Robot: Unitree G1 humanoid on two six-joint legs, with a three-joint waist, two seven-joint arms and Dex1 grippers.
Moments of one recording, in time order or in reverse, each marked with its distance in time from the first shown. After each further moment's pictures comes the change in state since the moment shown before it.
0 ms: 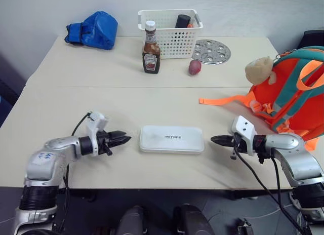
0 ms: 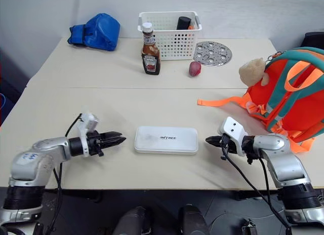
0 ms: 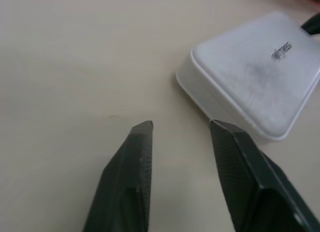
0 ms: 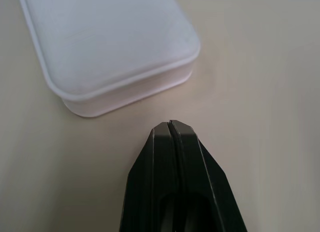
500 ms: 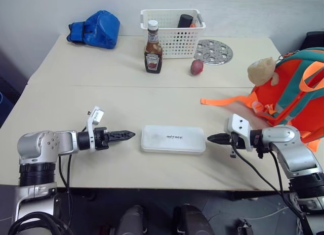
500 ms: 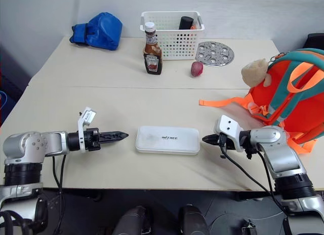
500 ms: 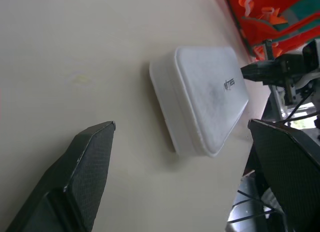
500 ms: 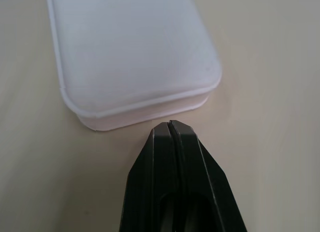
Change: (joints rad) left arm -0.218 -0.003 0.008 0.271 -0.165 0.407 -0.009; right arm -0.069 -0.007 0.051 0.064 -0.035 -0.077 0.100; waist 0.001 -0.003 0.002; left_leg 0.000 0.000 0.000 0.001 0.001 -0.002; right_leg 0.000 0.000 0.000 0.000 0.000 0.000
